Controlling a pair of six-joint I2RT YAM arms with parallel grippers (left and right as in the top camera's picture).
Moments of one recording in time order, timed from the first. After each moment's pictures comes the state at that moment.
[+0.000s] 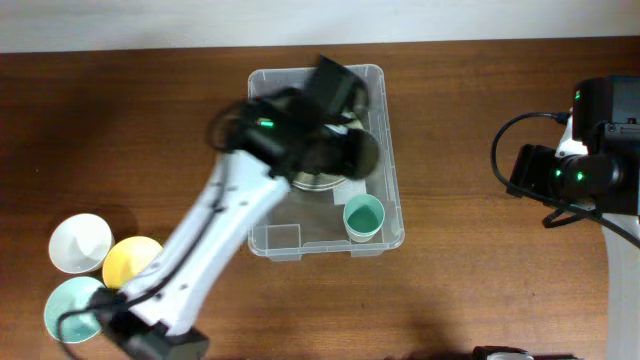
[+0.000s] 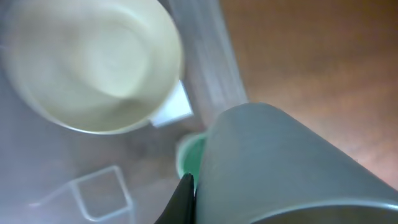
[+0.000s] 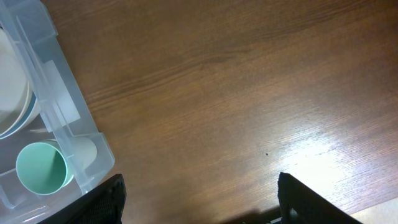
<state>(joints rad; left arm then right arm) -0.67 1.79 1.95 -1.23 0.06 -0.44 -0.08 1.37 1.78 -1.59 0.10 0.28</state>
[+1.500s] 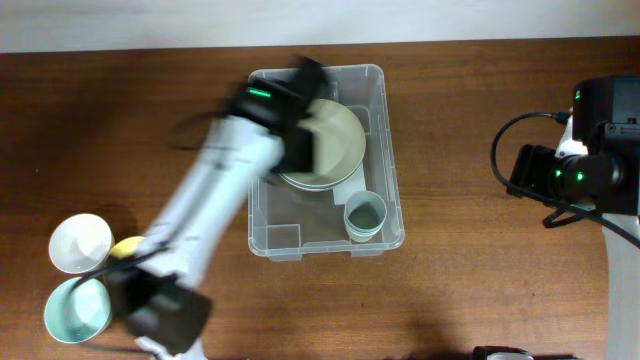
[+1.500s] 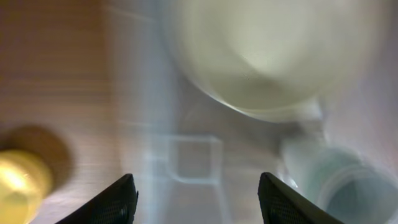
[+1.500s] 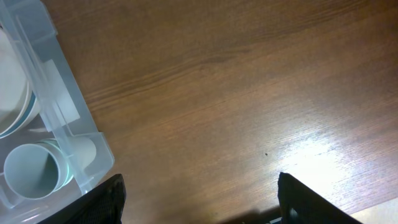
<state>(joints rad) -0.41 1.86 1.95 -1.45 -0.09 -0.49 -0.08 1.37 1.78 -1.59 0.10 0.28</state>
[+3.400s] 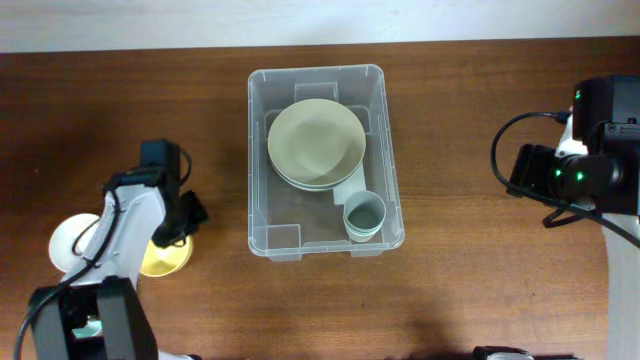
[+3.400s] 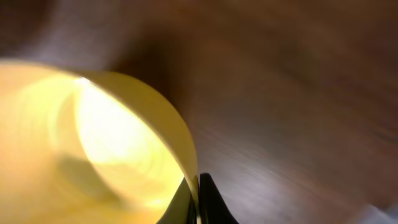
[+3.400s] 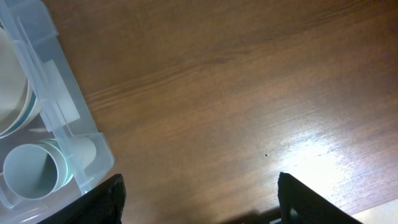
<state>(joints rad) 0.07 1.63 1.06 -0.93 -0.07 -0.47 -0.08 1.37 1.78 -1.59 0.10 0.28</state>
